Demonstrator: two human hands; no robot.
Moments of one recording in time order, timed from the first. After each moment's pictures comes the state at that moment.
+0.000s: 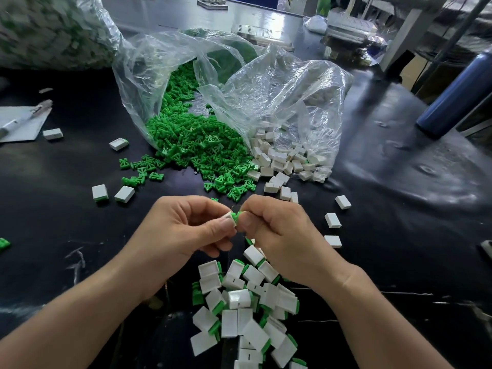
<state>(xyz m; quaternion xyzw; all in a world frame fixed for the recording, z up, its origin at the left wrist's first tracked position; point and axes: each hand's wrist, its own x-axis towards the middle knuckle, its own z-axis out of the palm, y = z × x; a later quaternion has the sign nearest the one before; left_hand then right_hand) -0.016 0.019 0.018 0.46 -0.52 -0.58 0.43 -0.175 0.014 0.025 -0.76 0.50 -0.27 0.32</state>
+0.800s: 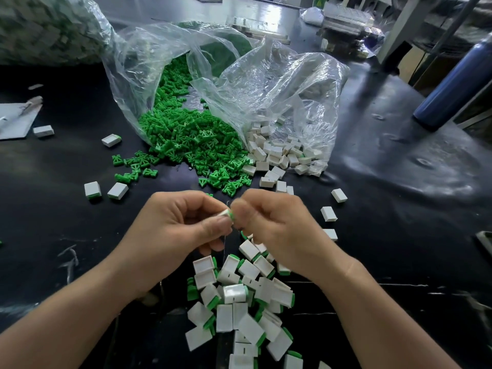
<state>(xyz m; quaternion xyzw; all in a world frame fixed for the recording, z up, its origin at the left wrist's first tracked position) -0.018 0.021 0.020 0.45 -0.57 -0.53 0.42 -0.177 0.013 0.028 -0.75 0.48 -0.29 0.35</state>
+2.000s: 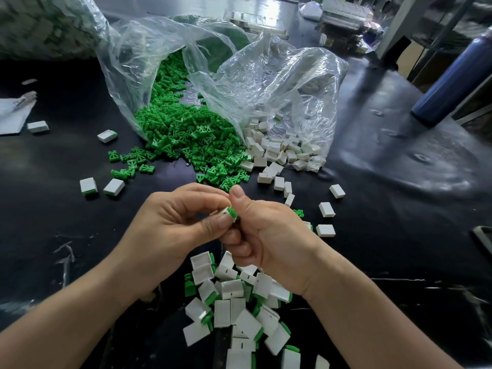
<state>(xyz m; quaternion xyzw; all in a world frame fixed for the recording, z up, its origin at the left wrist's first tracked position) -0.019 0.023 0.013 0.40 -0.56 -0.54 0.48 -0.162 0.022 0.030 -0.42 0.42 -0.31 0.75</state>
